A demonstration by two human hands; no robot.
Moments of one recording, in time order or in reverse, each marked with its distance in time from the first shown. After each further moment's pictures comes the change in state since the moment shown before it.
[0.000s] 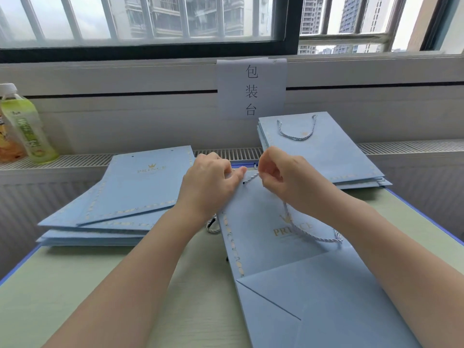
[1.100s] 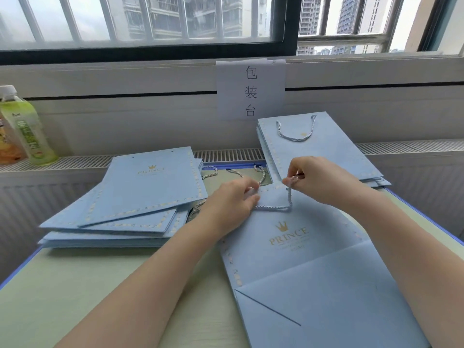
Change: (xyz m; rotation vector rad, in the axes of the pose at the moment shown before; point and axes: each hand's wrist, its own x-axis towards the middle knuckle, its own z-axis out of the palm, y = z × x) left_hand -0.015 0.009 0.025 -0.222 -0.326 0.024; right_hand -0.001 0.031 -0.022 -0.310 -0.203 0.421
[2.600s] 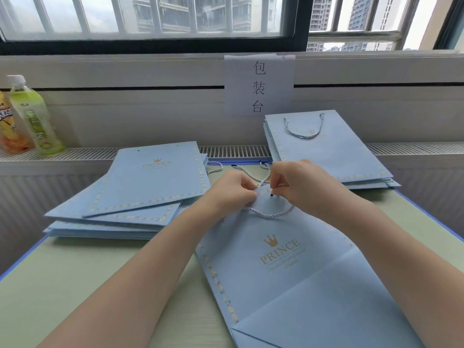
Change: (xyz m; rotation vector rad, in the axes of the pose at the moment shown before) left_hand 0.001 0.014 -0.020 -0.253 -0.136 -0.226; right_hand -0.007 -0.028 0.017 0.040 0.063 -0.277
